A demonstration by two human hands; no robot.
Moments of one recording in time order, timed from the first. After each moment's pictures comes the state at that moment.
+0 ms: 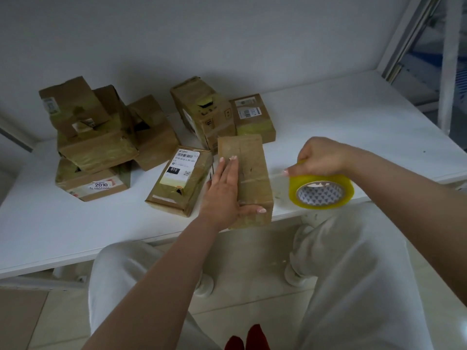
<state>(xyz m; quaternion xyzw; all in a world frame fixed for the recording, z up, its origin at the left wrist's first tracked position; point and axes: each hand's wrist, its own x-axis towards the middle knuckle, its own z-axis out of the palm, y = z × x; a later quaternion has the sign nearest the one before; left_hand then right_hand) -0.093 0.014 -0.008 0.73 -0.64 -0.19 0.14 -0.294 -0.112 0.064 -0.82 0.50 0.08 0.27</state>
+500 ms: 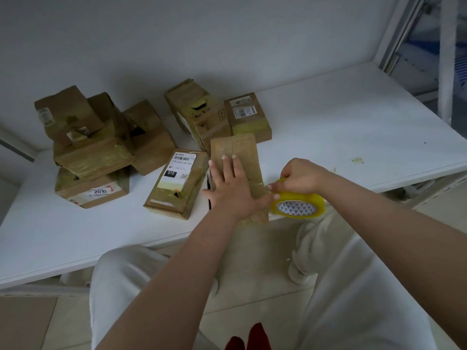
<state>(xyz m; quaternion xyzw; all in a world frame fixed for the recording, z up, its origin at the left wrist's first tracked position) -0.133 -0.013 0.008 0.80 -0.56 -0.21 -0.01 -0.282 -0.099 0.004 -0.78 0.52 0.04 0.34</state>
